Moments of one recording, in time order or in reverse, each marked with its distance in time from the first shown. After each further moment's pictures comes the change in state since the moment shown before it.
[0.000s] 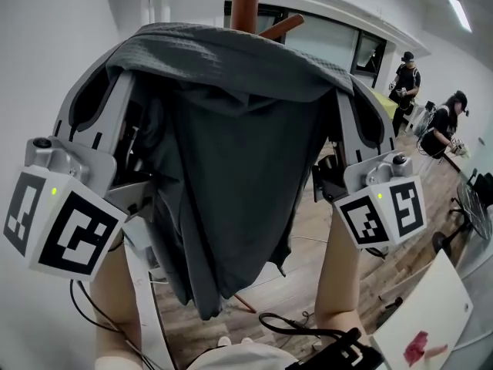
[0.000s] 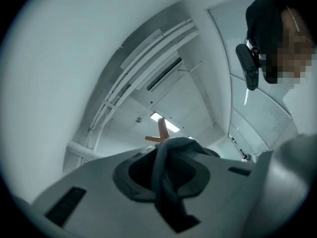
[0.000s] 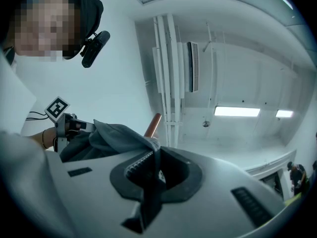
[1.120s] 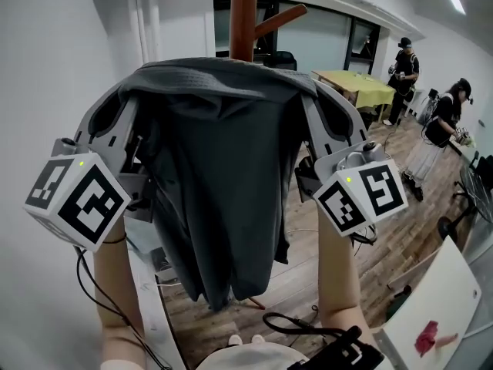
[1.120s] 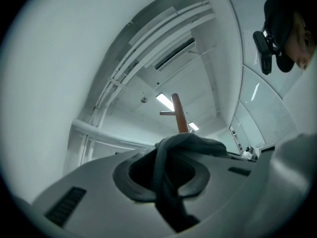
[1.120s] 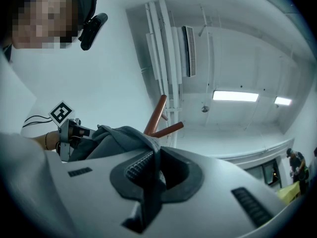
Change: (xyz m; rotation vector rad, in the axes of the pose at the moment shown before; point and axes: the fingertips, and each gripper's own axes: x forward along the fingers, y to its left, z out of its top) left arm 0.020 0.046 -0.076 -0.076 0.229 0.050; right arm 0.022 0.000 -0.058 0.062 0.138 0.007
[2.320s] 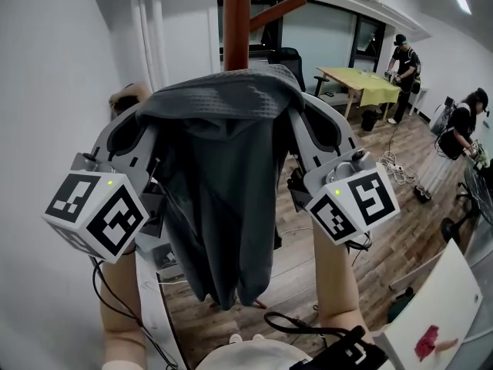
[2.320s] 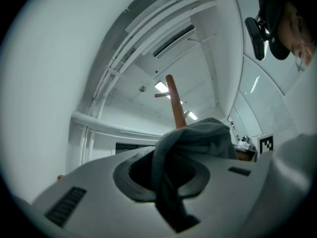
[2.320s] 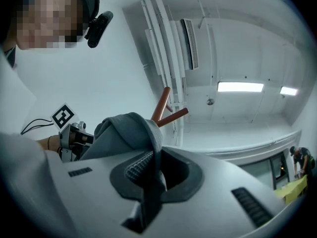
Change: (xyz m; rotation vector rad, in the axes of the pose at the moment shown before) left arm 0.000 -0.005 -0.058 0.015 0.127 -0.017; right arm 0.004 0.021 -0.038 0.035 0.046 0.075
